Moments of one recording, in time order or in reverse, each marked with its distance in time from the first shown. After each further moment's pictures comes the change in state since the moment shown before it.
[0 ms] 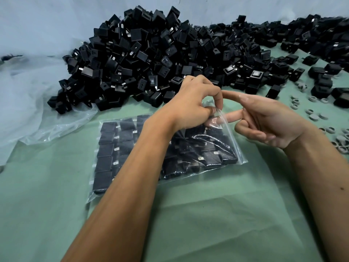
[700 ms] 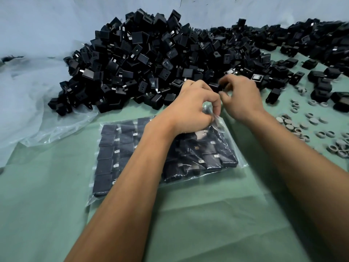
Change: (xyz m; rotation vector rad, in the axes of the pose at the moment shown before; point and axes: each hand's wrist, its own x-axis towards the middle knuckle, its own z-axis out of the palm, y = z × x) left_hand -0.001 0.000 0.001 0.036 0.001 -0.011; right_hand 0.077 -0.003 -0.007 -1.347 0.969 -0.106
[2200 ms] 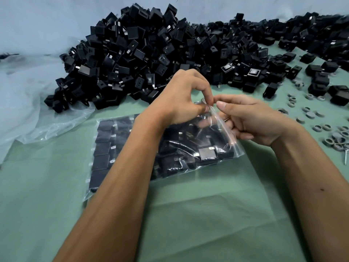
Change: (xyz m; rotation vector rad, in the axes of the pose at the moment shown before) left_hand 0.001 -0.009 -0.011 0.011 0.115 0.072; right_hand -0.062 0.000 -0.040 1.072 -0.786 0.142
